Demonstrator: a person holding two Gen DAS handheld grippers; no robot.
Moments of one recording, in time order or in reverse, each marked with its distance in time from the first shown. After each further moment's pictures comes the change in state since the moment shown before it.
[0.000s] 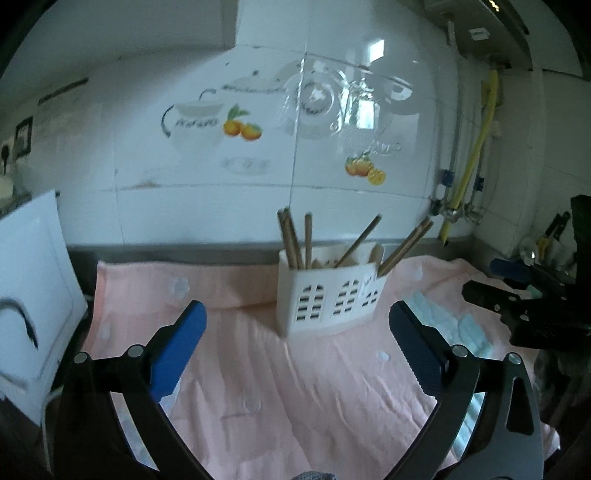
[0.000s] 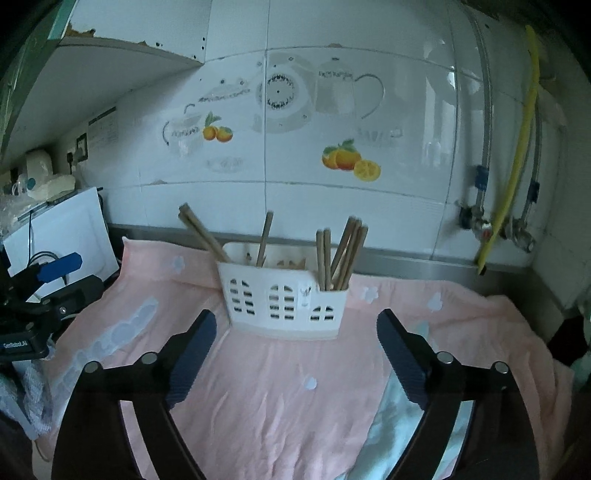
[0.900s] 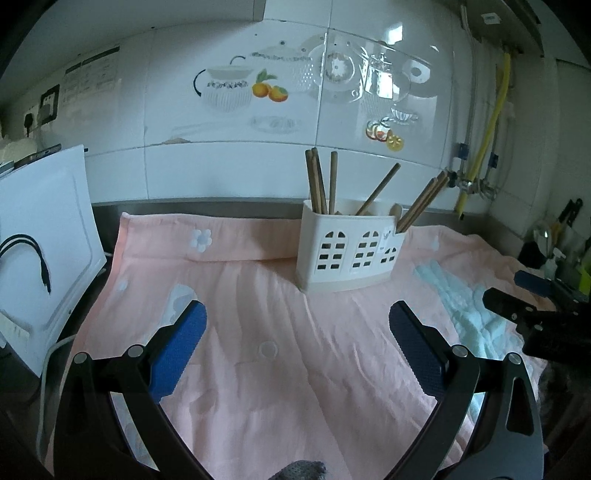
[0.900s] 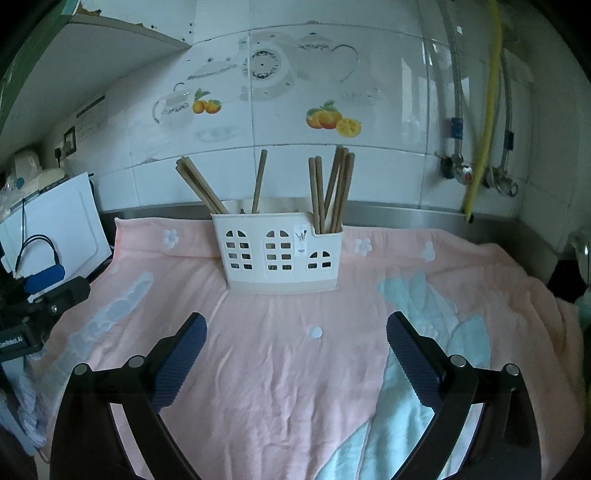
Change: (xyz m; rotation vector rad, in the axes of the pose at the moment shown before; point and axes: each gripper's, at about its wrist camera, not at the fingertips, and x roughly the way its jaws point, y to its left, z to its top) left arm -0.015 0.010 -0.049 -0.021 0.059 0.072; right arm -0.010 0.009 -0.063 0.085 0.029 -0.054
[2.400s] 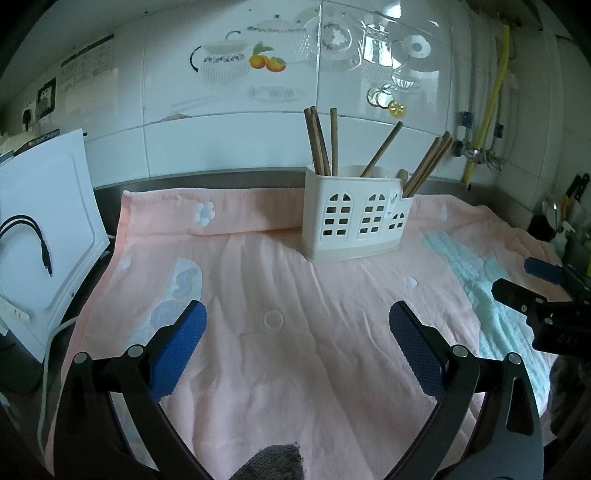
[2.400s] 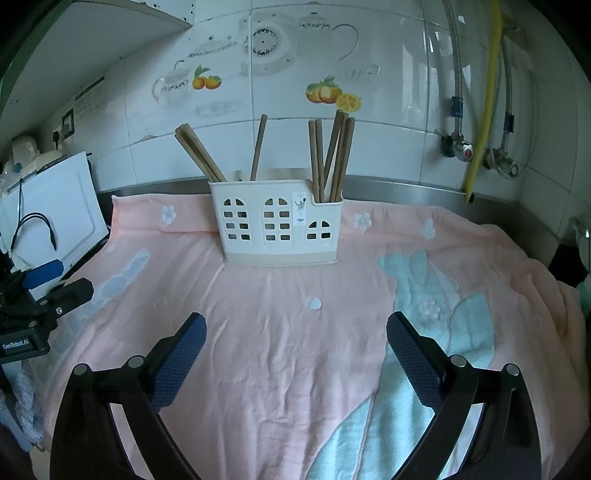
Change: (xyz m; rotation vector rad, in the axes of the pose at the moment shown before) left arm 0.009 -0.008 -0.023 0.032 0.078 0.043; right arm 0.006 0.003 -0.021 -0.013 0.057 -0.009
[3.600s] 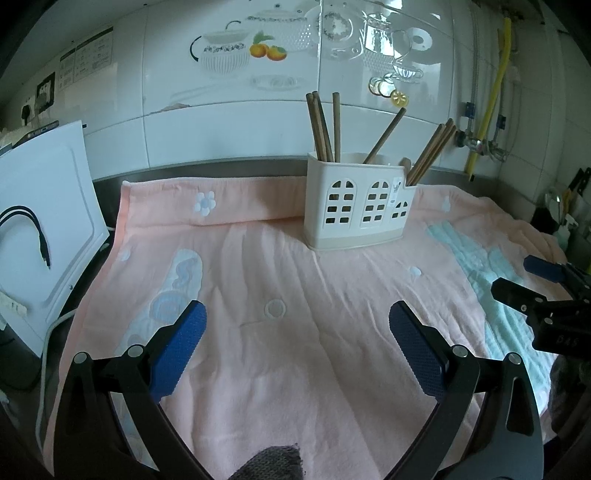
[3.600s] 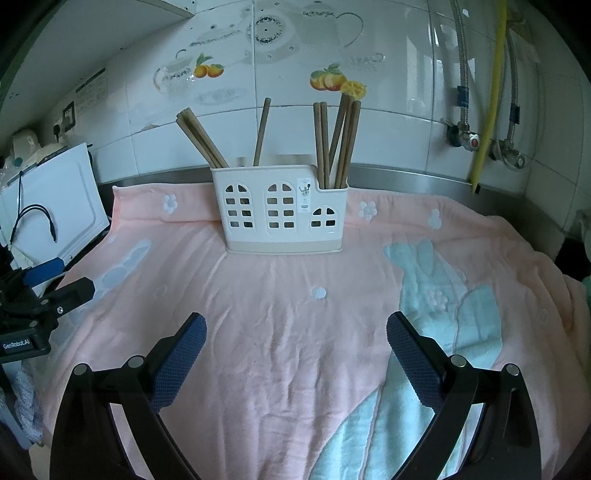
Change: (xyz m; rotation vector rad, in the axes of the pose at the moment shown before) left arm 0.006 0.001 -0.006 0.004 0.026 0.006; right arm 0.009 0.003 -0.006 -0.003 0.028 0.009
